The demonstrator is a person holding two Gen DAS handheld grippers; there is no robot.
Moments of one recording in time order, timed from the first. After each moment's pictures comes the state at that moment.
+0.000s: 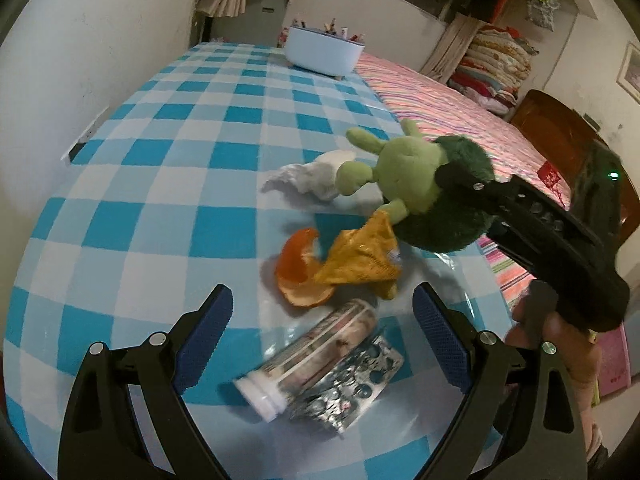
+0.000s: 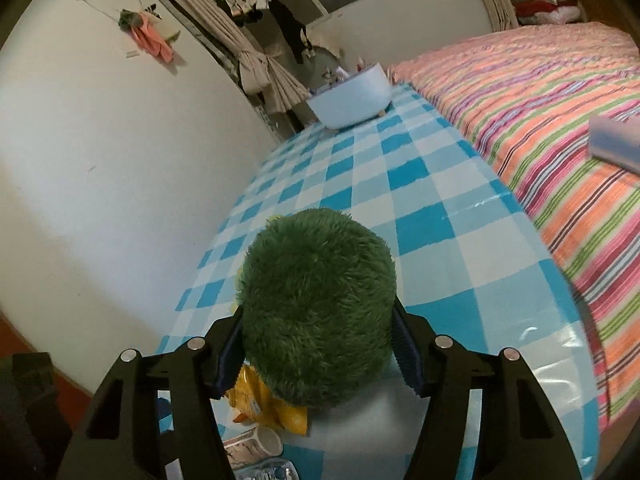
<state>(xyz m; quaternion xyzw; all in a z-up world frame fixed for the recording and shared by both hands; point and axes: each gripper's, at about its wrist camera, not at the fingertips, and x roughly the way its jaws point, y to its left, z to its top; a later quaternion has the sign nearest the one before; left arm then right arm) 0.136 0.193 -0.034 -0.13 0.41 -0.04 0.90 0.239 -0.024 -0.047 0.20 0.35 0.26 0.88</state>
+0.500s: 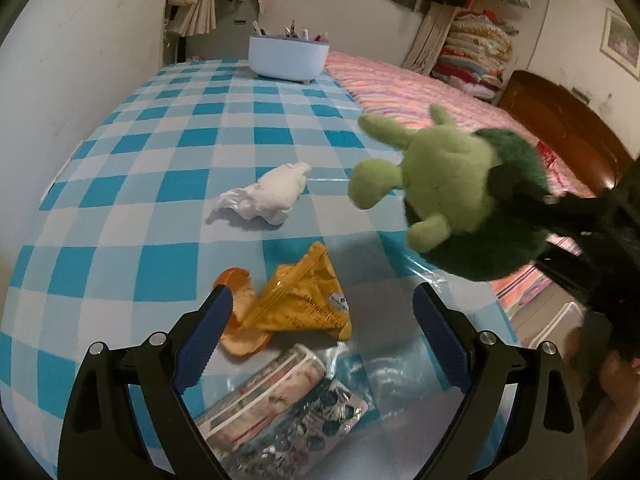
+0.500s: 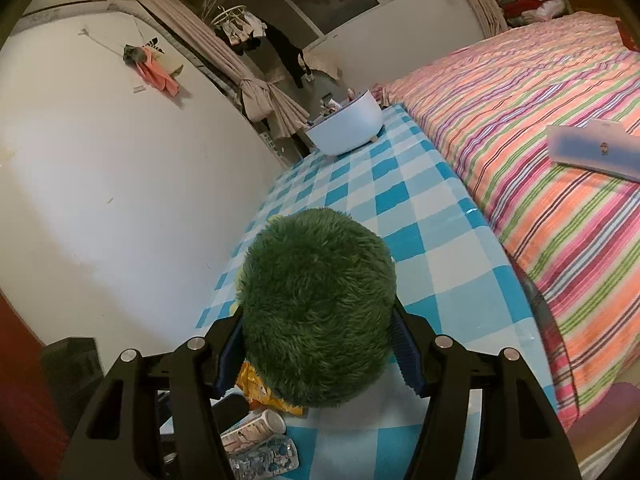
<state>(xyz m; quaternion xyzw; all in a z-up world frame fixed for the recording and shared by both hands) 0.171 0.142 -0.037 -0.08 0.40 -0.06 0.91 0.216 -0.078 -0.028 0.25 0.32 0.27 0.88</state>
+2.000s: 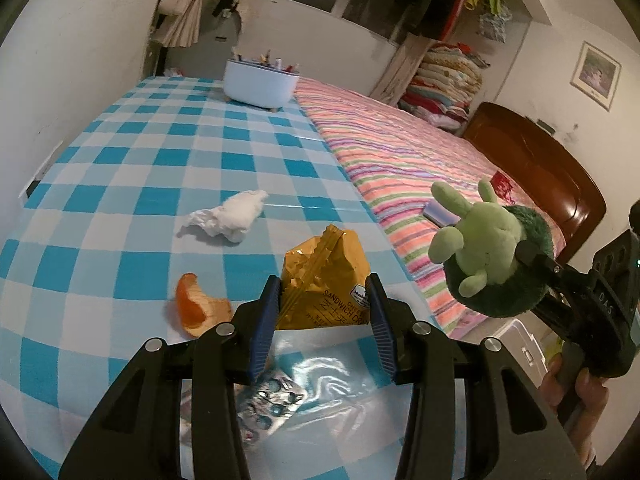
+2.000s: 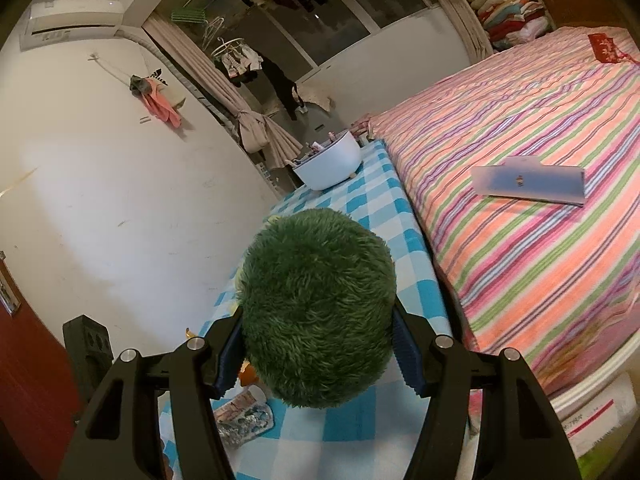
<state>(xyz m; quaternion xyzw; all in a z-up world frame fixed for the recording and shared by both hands) 0.141 0.140 -0.012 -0.14 0.35 -0.12 0.92 0.163 -0.158 -0.011 0.26 0.27 0.24 0.90</state>
